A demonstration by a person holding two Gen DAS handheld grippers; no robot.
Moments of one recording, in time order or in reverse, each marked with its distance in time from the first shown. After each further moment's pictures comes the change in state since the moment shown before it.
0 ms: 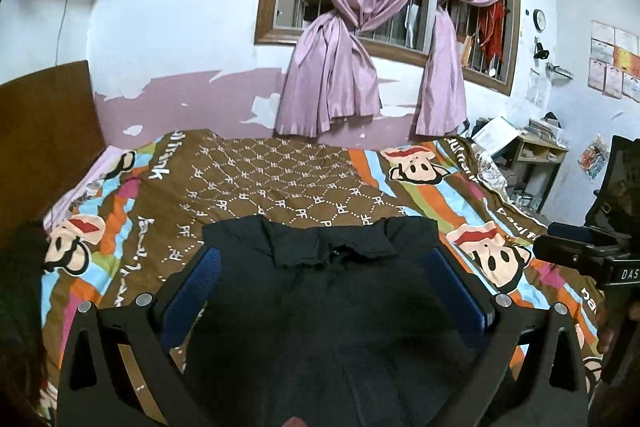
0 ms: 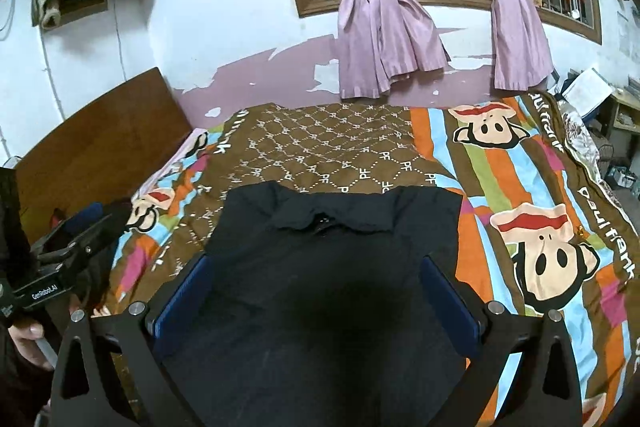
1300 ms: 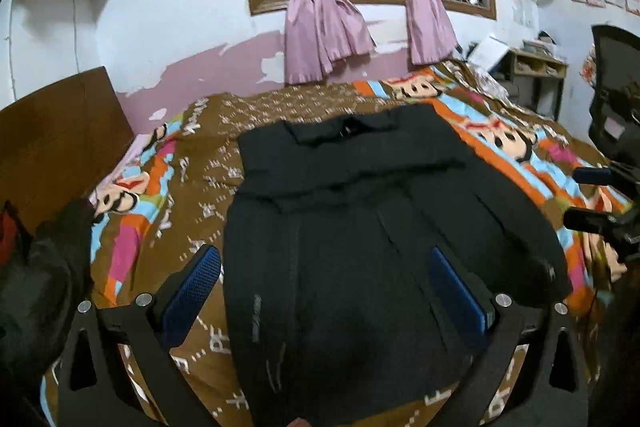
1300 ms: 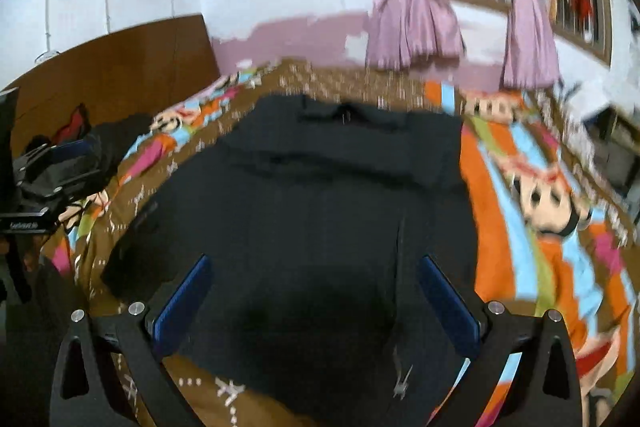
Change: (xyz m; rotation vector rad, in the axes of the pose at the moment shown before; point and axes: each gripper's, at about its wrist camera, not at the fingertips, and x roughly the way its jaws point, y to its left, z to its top) left arm -0.101 -0.015 -0.217 0.207 0.120 0.084; right arm -0.031 0.010 -0.235 -0.133 0.089 0.001
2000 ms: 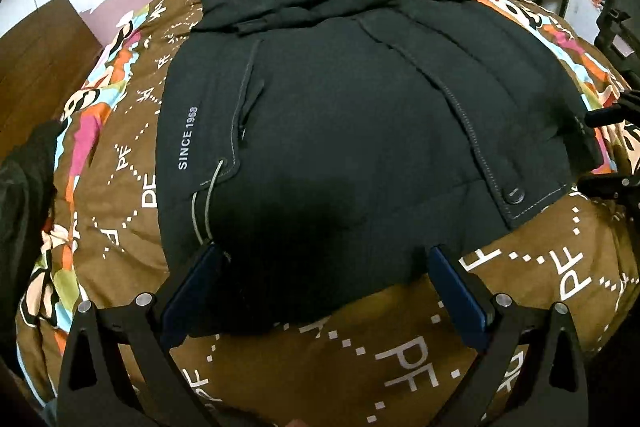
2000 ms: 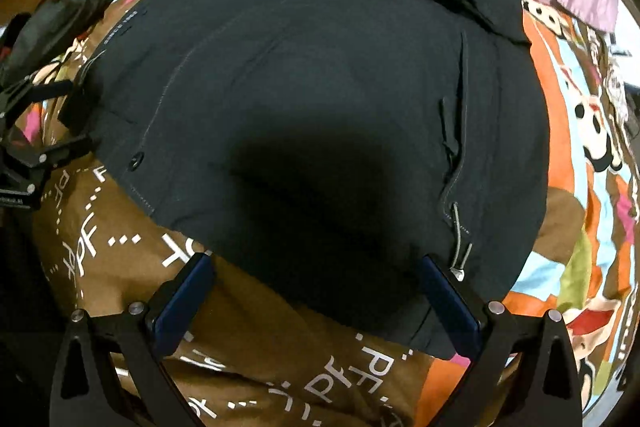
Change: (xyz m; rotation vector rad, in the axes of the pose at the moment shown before) left arm 0.071 -0.019 -0.116 0.034 0.428 -0.035; right arm 0.078 0.016 -0.072 -0.145 0.502 -0.017
